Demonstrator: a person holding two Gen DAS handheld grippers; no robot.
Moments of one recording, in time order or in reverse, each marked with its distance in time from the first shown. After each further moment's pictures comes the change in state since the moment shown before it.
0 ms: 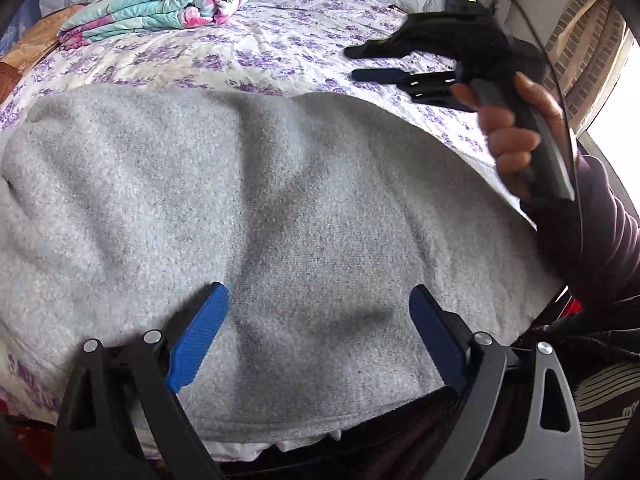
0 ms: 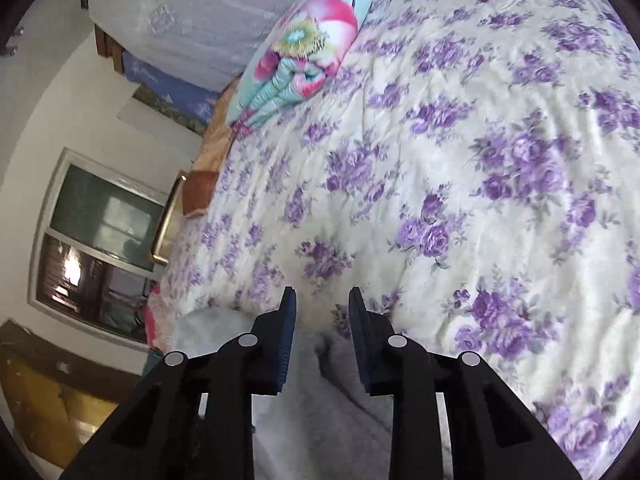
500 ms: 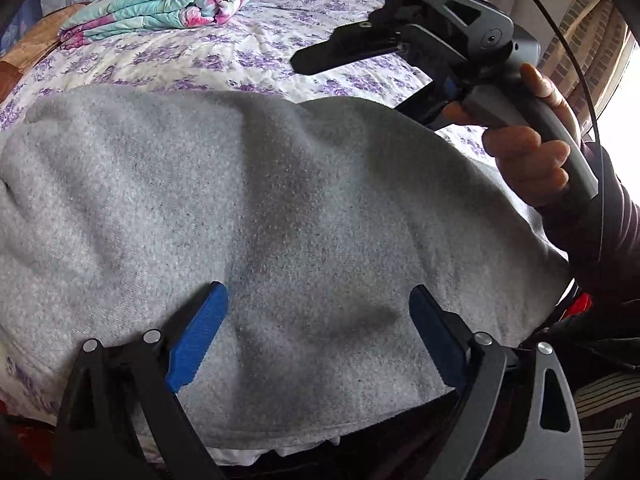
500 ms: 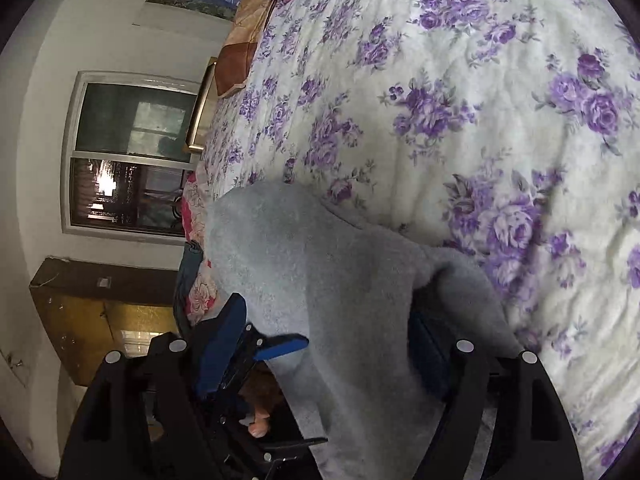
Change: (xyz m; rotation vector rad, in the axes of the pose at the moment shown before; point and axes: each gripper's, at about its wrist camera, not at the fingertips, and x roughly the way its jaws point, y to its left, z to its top) left arm 0.006 -0.001 0.000 -0.007 0.003 0.000; right arm 0.089 0.029 -0.027 -0.043 0.477 0.120
